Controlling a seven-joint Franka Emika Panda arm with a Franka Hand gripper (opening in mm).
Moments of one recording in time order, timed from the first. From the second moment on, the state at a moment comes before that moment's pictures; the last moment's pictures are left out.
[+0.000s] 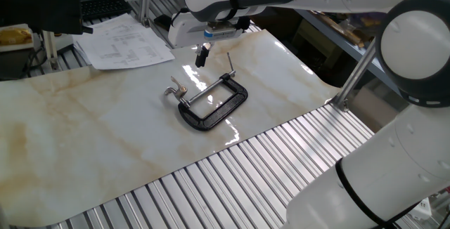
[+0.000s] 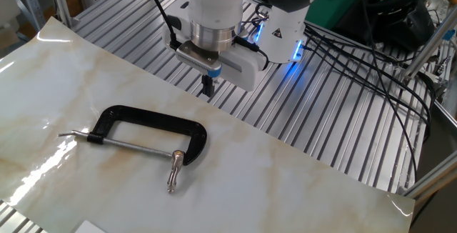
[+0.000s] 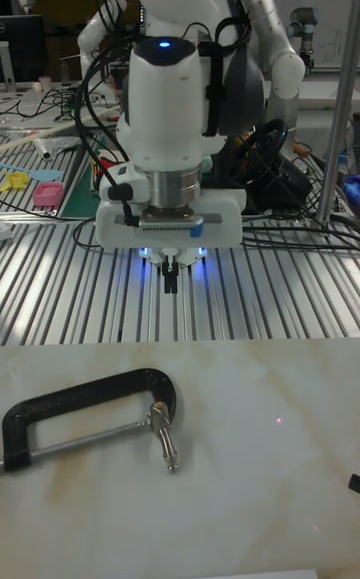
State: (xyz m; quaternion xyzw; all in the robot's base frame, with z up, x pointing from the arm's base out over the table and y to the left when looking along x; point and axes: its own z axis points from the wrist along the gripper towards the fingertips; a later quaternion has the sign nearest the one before) arm 0.499 0.000 0.299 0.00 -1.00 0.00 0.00
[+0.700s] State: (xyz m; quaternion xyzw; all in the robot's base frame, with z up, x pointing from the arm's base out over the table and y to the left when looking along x) arm 0.499 0.000 0.298 -0.11 -0.99 -0.04 -0.01
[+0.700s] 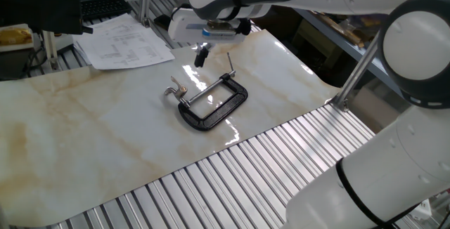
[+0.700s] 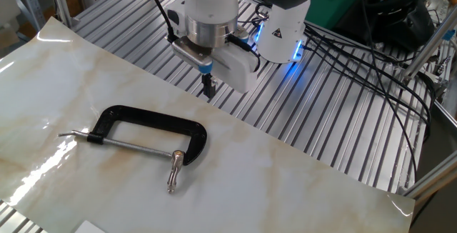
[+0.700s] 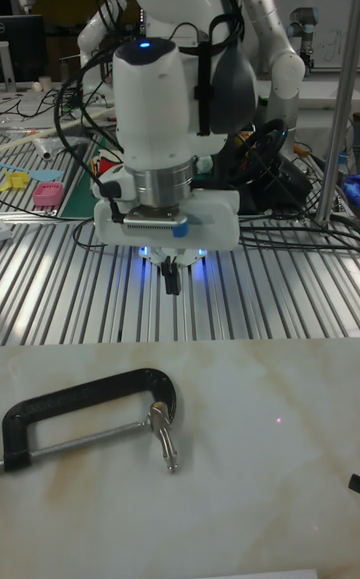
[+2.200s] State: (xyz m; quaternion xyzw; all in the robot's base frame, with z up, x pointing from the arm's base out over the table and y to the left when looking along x) arm 0.562 -0.006 0.275 -0.15 -0.99 -0.05 -0.01
